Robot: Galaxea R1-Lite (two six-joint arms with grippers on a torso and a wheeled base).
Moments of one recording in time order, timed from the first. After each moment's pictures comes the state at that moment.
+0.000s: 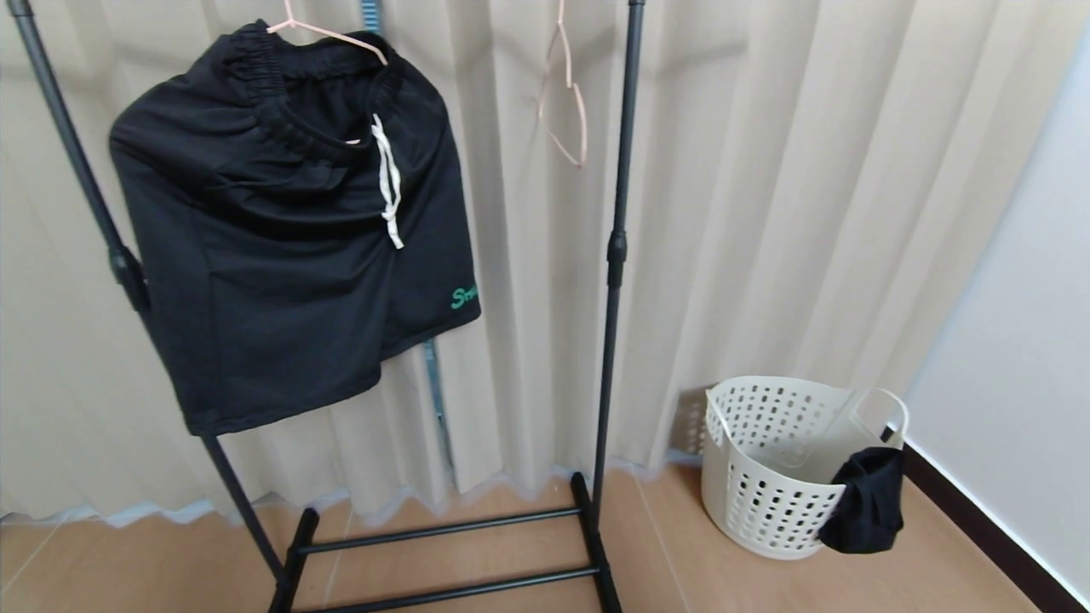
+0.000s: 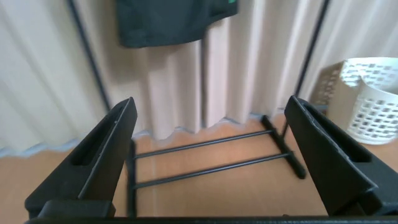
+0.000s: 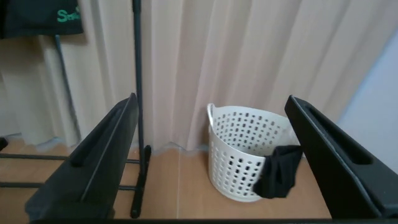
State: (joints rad) left arm 0.00 0.00 -0.02 0.06 -0.09 0.05; right arm 0.00 0.01 0.00 -0.08 0.06 -0.06
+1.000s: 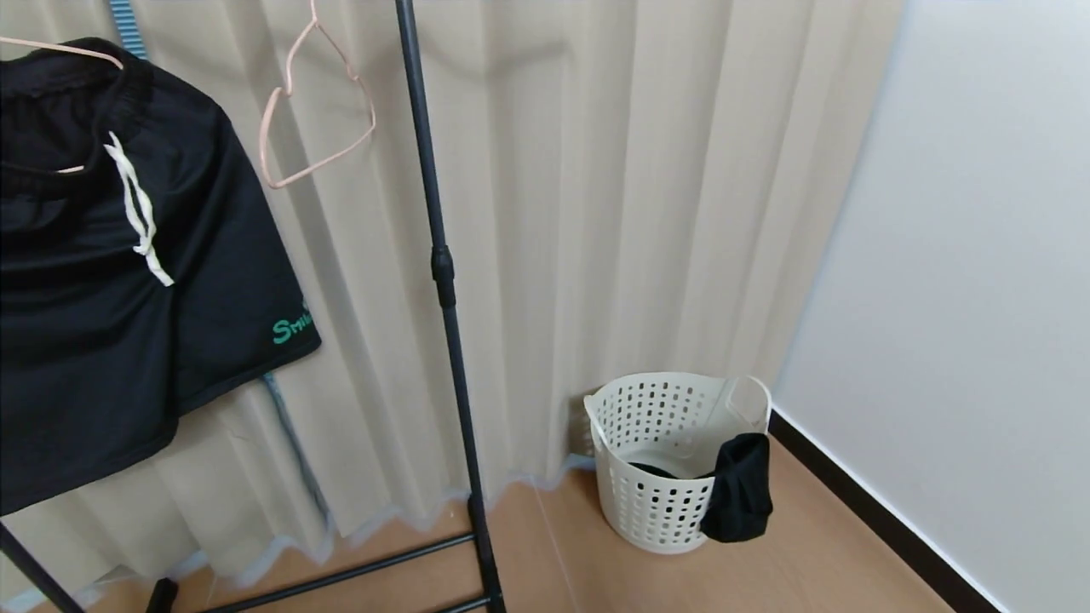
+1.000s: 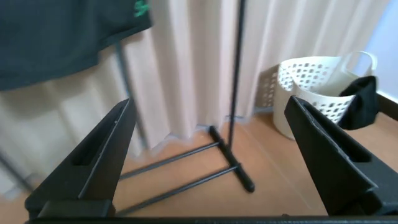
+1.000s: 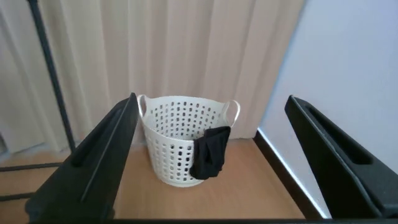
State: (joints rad) left arm 0.00 0.00 -0.02 0.06 -0.09 0.05; right arm 0.00 0.01 0.00 -0.08 0.06 -0.06
